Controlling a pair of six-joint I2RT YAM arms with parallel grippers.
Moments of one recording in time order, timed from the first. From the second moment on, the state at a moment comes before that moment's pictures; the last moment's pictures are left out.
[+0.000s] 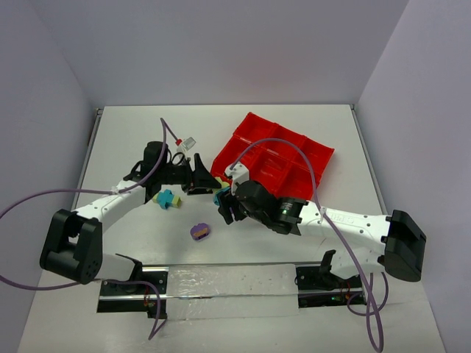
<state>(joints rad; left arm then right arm) -0.38 1.38 0.78 0.04 0.91 -0.75 1.09 1.26 0.85 -0.17 0.28 0.37</state>
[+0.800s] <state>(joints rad) -0.46 1.40 0.75 0.12 0.96 -0.80 1.09 1.27 0.89 -0.18 0.28 0.35</state>
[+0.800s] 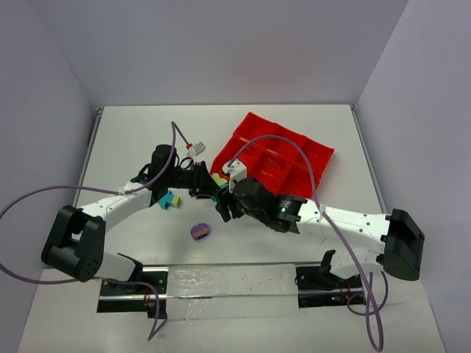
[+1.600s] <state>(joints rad) -0.37 1.28 0.79 0.33 0.93 -1.01 0.66 0.84 0.72 -0.06 -0.22 0.58</state>
